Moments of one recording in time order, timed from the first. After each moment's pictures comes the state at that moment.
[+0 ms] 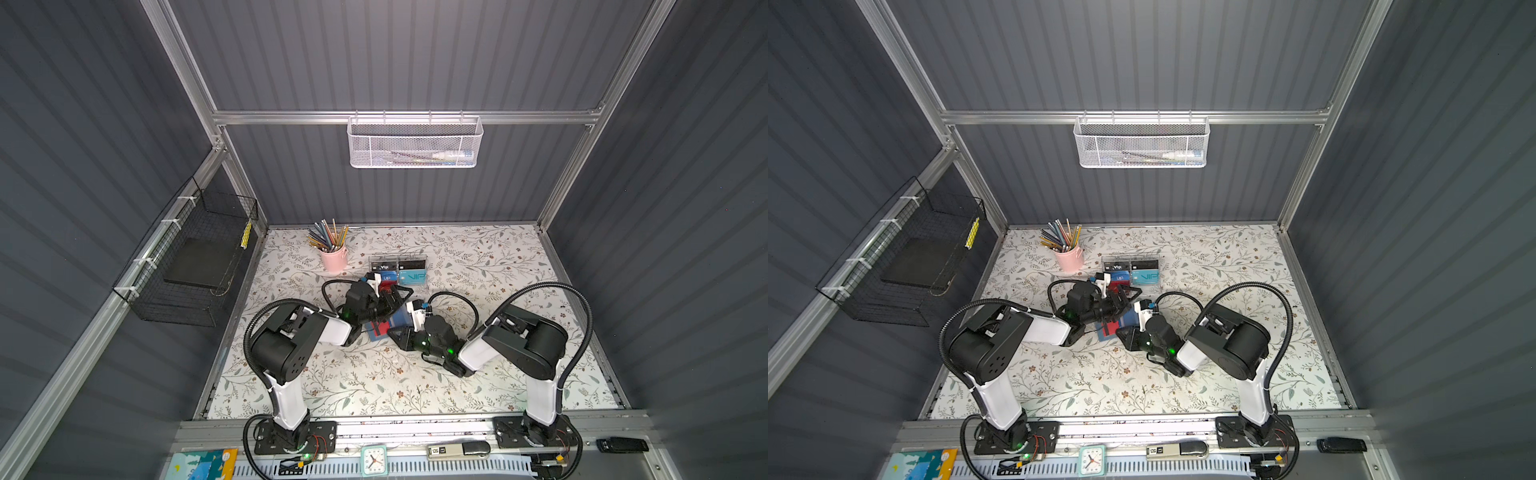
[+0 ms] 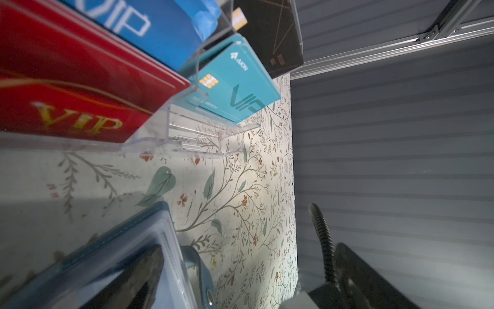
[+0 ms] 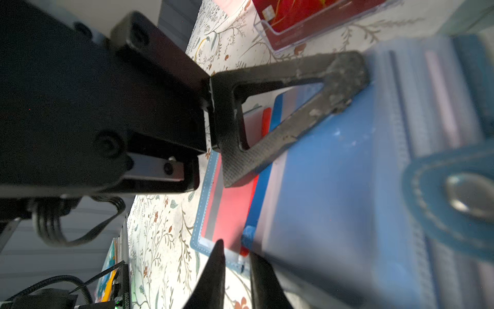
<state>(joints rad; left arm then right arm) -0.55 1.83 0.69 0.78 0.46 -1.14 0.88 1.96 0.58 1.02 -0.19 0.89</state>
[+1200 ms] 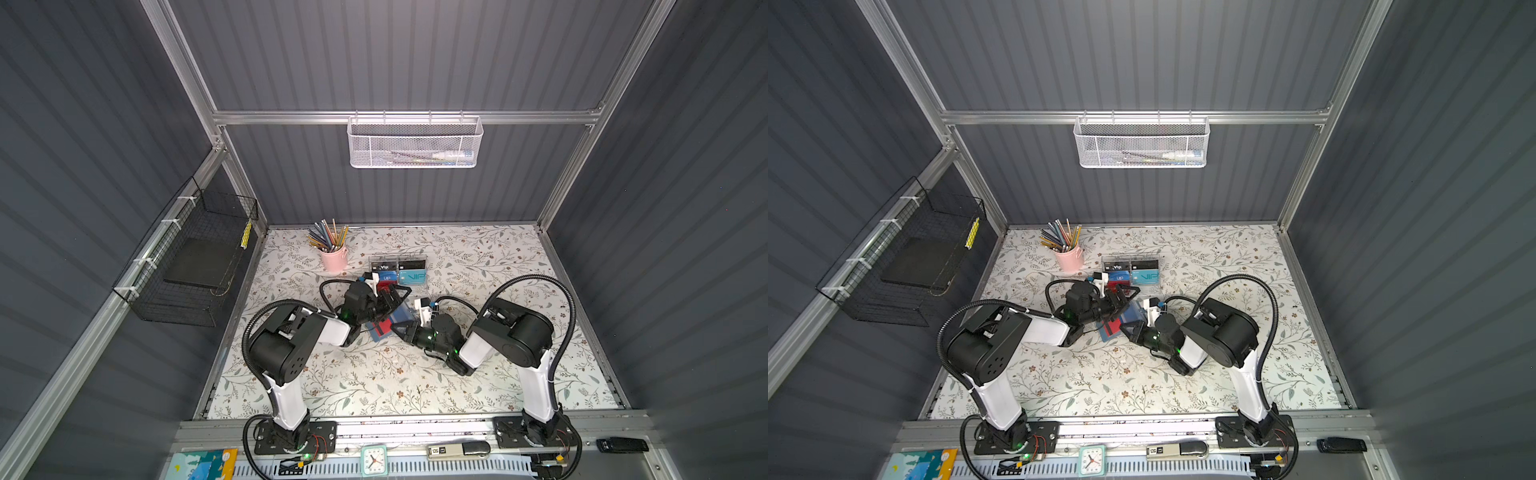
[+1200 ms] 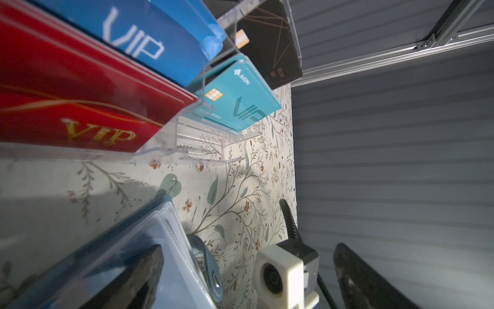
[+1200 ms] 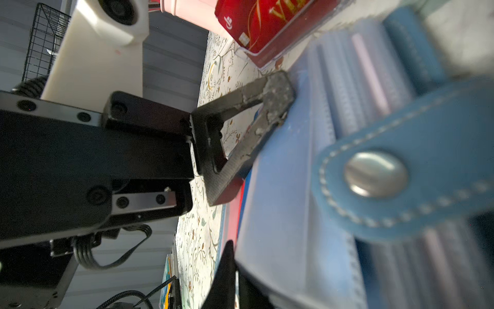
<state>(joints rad) -0.55 1.81 0.68 0.76 0.44 -1.13 0.81 2.07 0.56 1.25 -0.28 1.13</state>
